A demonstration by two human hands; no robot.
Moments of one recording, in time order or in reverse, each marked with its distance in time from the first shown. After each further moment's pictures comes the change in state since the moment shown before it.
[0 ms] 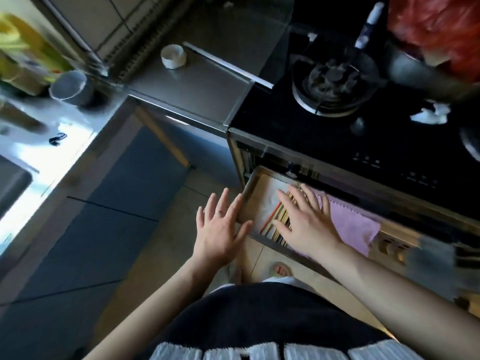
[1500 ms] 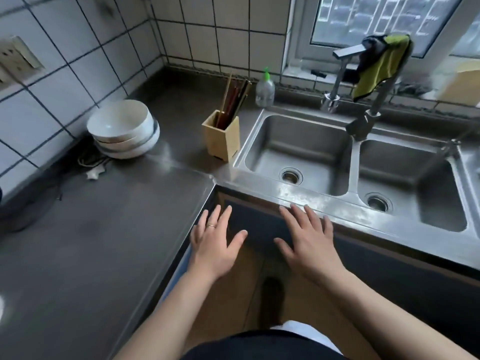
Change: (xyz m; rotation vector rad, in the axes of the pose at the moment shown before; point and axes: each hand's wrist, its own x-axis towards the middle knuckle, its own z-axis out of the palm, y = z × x) left_hand -0.543 -0.497 0.000 -0.550 0.715 -1.377; right_hand -0.138 -0.749 0.190 -0.292 -0.213 -1.341
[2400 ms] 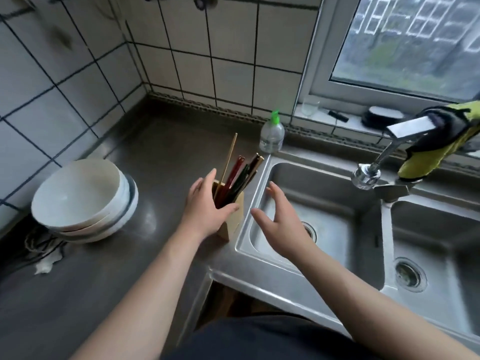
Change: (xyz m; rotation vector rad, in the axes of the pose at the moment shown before) left_hand 0.345 0.006 -0.103 -0.307 0.058 -0.024; right_hand 0.319 -0.047 -0.068 0.693 0.020 0.090
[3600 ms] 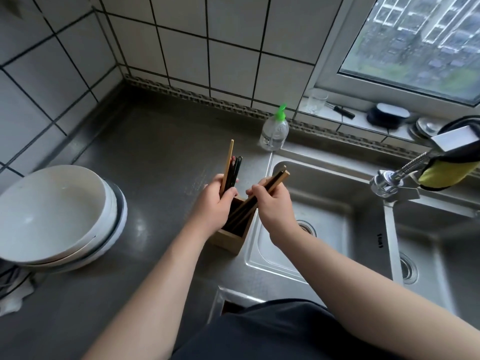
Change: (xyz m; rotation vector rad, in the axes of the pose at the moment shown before) left_hand 0.075 -0.034 0.002 -0.386 -0.151 0.056; right_hand 0.096 -0.038 0.058 0.589 0.285 0.283
